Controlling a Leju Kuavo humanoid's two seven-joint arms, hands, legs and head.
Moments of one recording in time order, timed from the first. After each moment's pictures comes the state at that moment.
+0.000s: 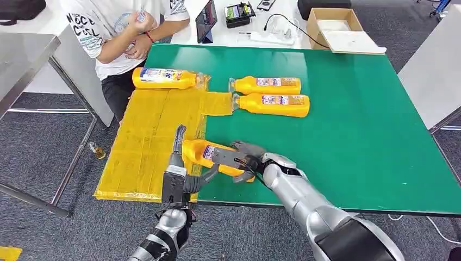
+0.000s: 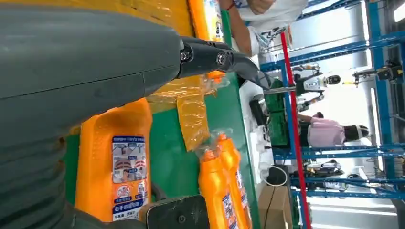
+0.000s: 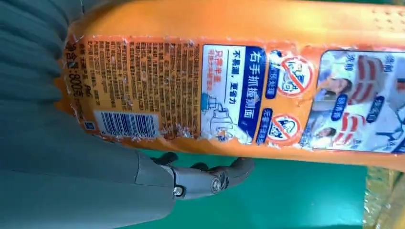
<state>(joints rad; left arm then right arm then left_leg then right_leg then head) -0.26 -0.34 -0.36 -0.91 -0.20 0.46 -0.67 -0.79 0.22 0.65 -0.32 0.82 0.26 -0.11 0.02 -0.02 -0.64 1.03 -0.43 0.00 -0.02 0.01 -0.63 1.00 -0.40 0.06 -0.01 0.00</state>
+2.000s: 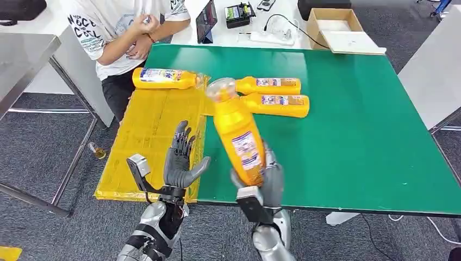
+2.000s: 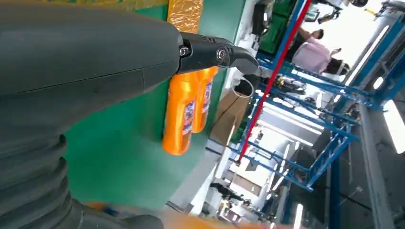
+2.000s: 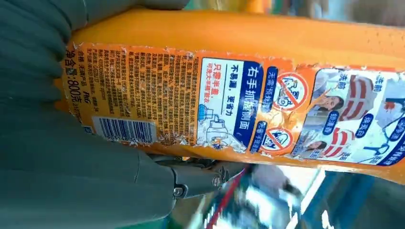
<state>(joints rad) -0.26 -0.33 -0.18 -0.96 0.09 -0.23 -0.55 -0.14 0.33 0.34 -1.05 0.63 -0.58 -0.69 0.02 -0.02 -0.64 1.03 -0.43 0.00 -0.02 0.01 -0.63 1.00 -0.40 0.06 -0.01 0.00</state>
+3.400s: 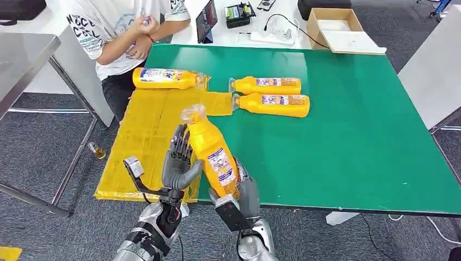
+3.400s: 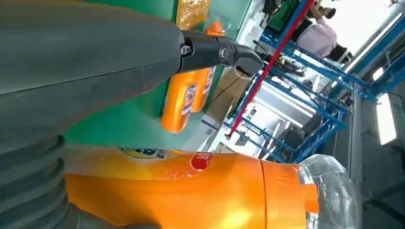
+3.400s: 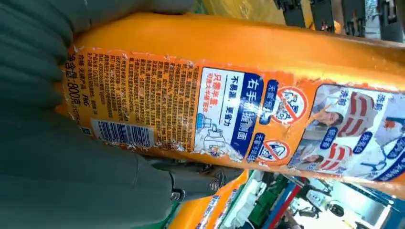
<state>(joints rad) -0.29 -0.32 -0.15 -0.83 0.18 -0.37 -0.56 -0.21 0.30 0.52 -0.80 0.44 -0.55 -0.69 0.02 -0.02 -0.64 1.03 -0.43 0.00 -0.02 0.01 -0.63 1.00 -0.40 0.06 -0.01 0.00</state>
